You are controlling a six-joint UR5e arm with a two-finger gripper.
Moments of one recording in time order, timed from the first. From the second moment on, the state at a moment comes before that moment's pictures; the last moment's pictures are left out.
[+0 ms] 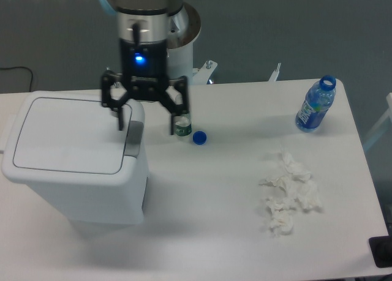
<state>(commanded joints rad) 2.42 -1.61 -1.61 -0.95 1.37 0.55</state>
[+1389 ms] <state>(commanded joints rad) 2.84 -1.58 -1.66 -1.10 1.43 1.58</state>
